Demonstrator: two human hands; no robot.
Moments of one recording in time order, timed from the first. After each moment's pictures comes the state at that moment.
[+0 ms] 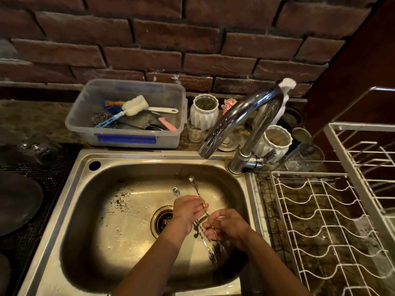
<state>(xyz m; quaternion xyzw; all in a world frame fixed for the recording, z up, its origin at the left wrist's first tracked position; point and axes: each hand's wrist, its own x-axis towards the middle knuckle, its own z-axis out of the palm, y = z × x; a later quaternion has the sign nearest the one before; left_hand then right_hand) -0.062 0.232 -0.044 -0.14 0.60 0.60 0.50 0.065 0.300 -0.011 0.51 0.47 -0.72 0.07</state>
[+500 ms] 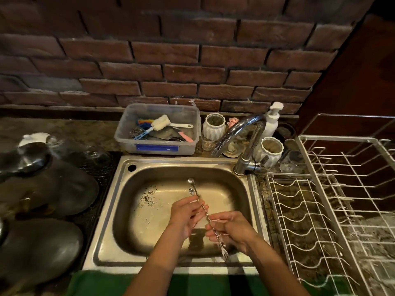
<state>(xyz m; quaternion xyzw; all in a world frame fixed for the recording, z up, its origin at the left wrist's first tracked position) -0.050 0.143 0.084 -0.14 0.56 0.65 0.49 0.084 0.232 0.096 0.46 0.45 -0.77 0.04</state>
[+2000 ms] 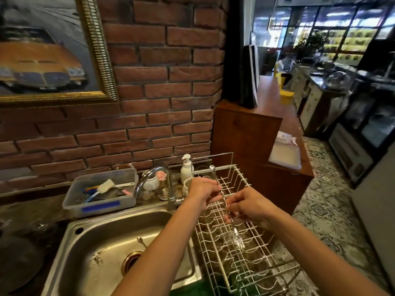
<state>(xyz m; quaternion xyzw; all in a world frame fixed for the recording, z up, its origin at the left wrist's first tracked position) 0.166 0.268 0.361 0.20 0.62 0.56 0.51 0.319 0.298 0.370 0.46 0.63 -0.62 -0.11</state>
